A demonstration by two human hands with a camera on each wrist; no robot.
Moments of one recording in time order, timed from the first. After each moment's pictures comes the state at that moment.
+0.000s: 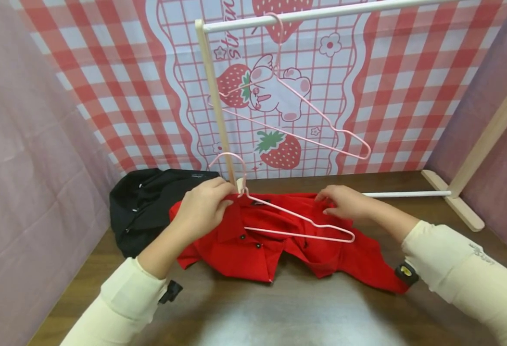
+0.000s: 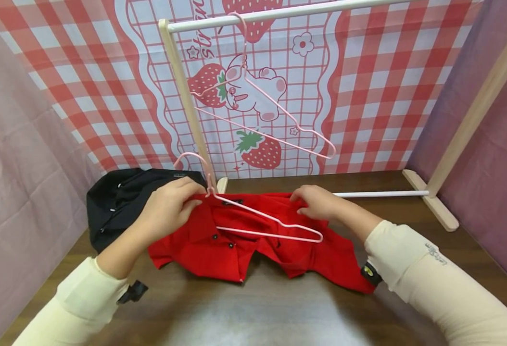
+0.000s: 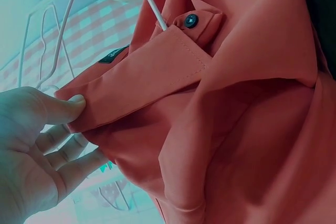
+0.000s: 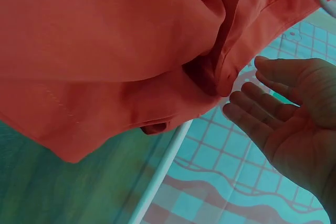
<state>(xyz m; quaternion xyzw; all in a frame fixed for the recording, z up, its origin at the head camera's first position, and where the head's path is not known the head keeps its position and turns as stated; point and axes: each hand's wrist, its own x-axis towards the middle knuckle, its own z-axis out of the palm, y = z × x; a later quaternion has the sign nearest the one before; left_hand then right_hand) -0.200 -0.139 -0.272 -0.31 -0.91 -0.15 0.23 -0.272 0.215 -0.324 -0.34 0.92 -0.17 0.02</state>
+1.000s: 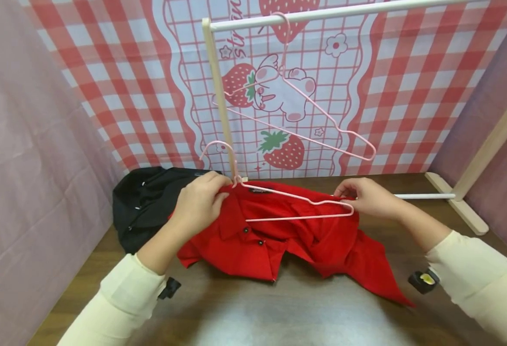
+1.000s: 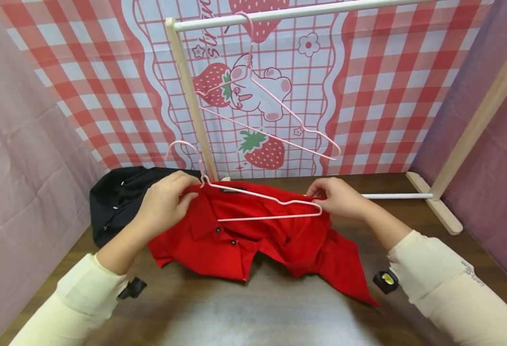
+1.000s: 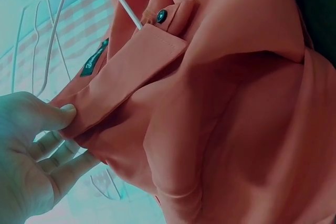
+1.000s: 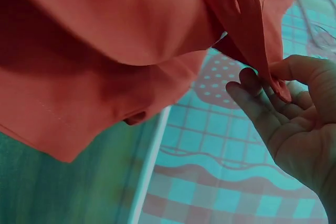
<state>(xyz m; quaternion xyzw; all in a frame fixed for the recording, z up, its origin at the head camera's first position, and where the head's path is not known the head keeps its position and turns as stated) -0.203 -0.150 -0.272 -0.28 -0.90 -0.14 0.29 -0.256 0.239 -0.304 -0.28 0.91 -0.29 0.00</state>
